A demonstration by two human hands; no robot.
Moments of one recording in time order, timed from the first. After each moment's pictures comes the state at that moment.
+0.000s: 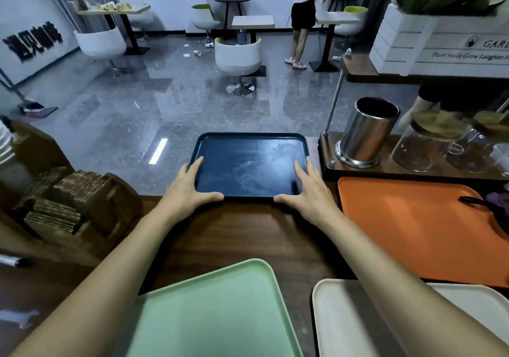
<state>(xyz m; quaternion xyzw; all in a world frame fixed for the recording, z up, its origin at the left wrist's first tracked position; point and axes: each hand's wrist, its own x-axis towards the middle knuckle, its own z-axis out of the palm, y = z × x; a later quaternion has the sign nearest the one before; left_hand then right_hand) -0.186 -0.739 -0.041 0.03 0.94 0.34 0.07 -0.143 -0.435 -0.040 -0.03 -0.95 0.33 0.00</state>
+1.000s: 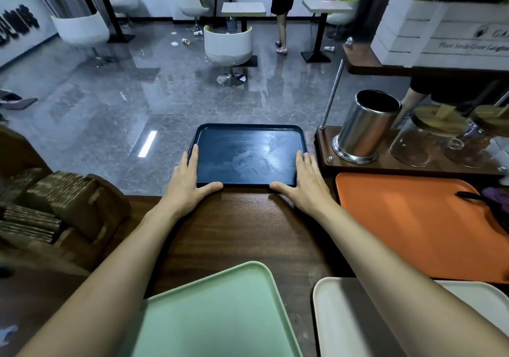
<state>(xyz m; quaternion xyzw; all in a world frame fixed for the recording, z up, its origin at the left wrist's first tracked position) -0.218 -0.727 -0.069 0.06 0.95 0.31 0.04 -0.174 -0.429 -0.061 -0.04 -0.96 0.27 0.00</state>
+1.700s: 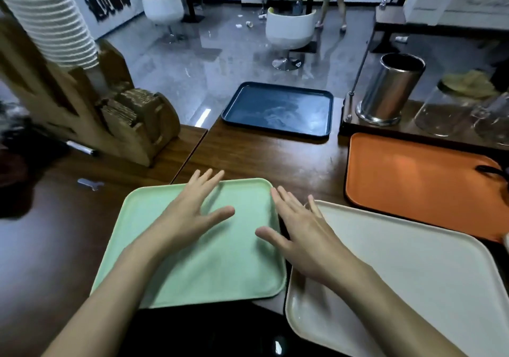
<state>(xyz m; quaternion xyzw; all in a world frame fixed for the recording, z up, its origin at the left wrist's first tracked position) 0.068 -0.713 -0.026 0.03 0.94 0.32 0.08 0.074 -0.458 -0.019 0.22 -0.94 0.23 -0.11</state>
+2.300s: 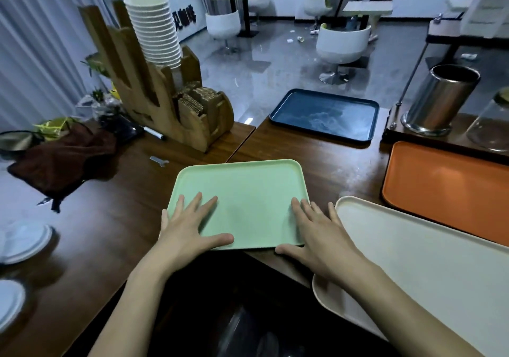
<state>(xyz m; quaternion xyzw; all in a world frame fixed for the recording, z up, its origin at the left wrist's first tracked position) 0.178 -0.760 -0.045 -0.14 0.96 0.24 0.08 0.099 -0.478 -0.042 0.28 -0.95 0.08 -0.11</state>
